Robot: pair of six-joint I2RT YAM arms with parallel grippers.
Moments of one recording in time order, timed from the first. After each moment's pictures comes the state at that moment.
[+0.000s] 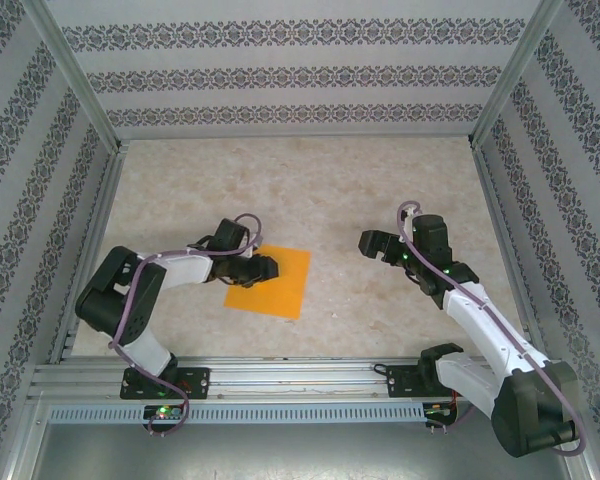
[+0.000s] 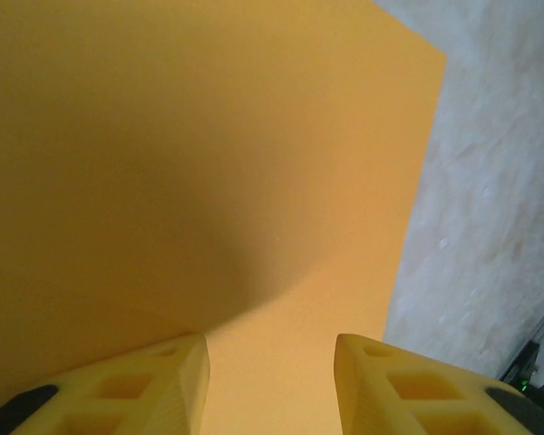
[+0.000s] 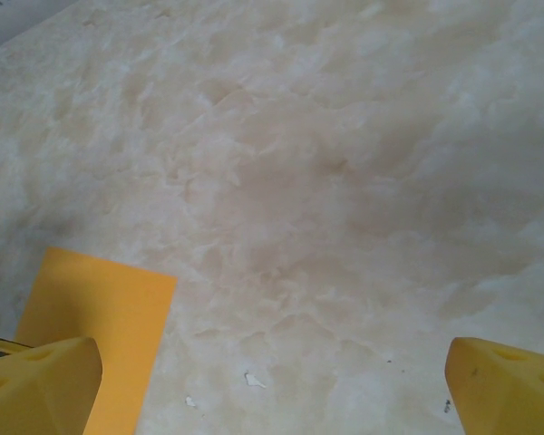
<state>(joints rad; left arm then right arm) -0.44 1.67 0.73 -0.06 0.53 -0.72 0.21 1.00 0.59 -0.28 -0.22 0.47</state>
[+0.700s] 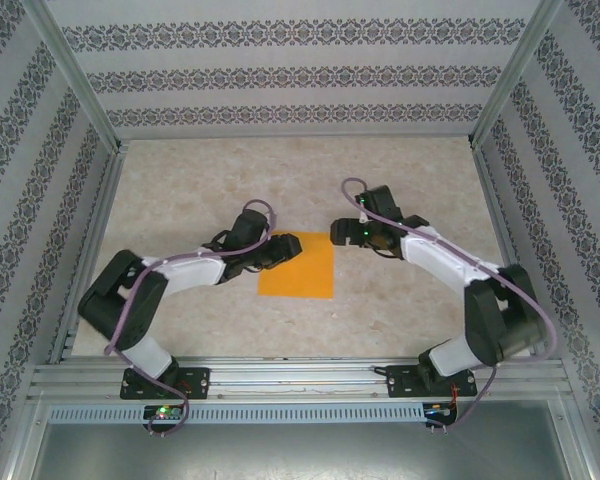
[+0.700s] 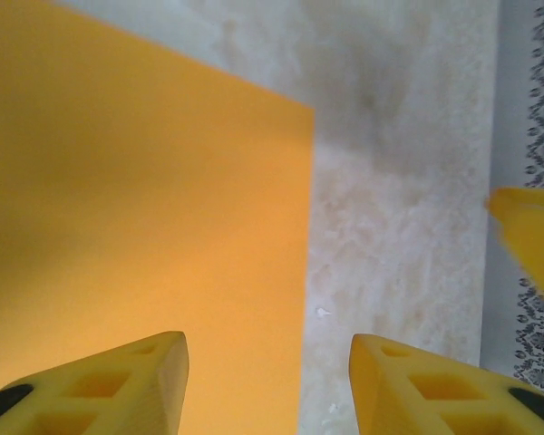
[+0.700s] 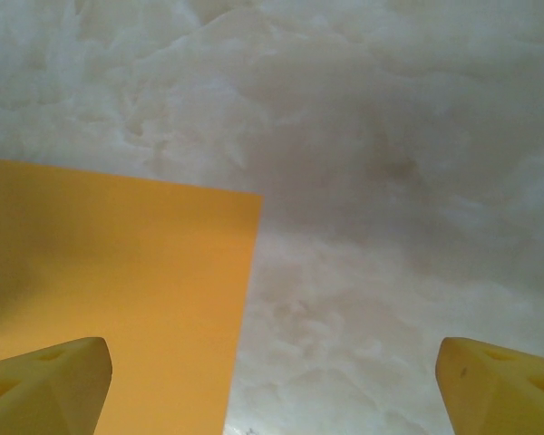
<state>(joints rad) -0.56 1.60 0.79 0.13 0.32 -0.95 0.42 1.52 0.97 -0.40 -0.07 0.40</state>
